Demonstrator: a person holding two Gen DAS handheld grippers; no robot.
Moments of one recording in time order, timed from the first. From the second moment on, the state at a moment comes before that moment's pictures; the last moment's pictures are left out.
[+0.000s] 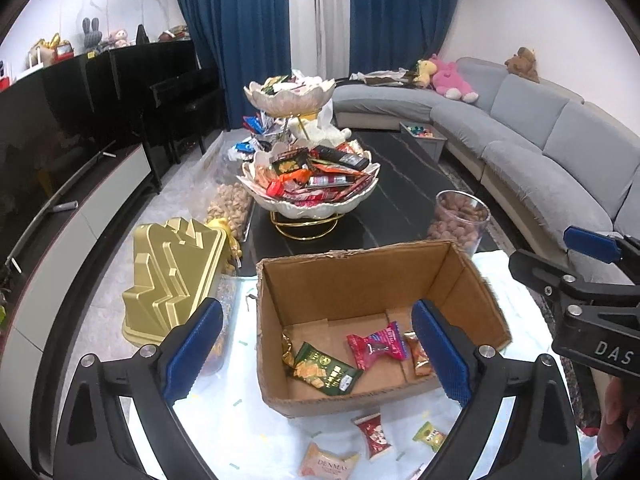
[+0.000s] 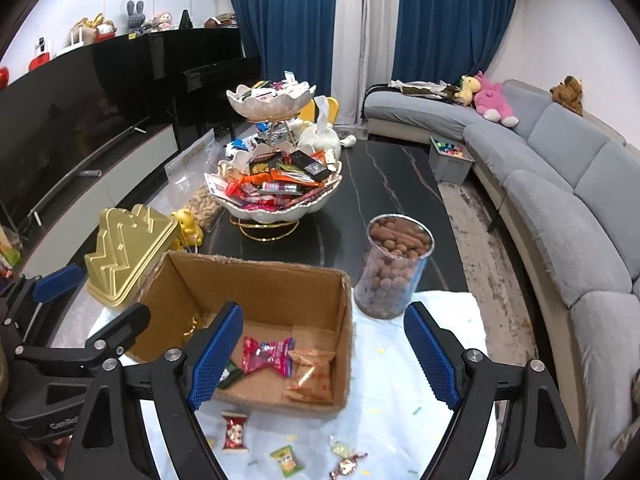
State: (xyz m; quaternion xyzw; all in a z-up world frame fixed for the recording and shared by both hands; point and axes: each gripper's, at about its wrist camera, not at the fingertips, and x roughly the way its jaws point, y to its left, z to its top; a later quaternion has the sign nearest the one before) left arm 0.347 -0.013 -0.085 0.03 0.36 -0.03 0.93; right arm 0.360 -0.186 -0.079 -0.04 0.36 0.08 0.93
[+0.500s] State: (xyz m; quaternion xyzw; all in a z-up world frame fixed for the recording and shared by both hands) left arm 0.310 -0.037 -0.085 0.04 0.35 -0.05 0.93; right arm 0.322 -0.220 -0.082 -0.01 0.37 0.06 0.93
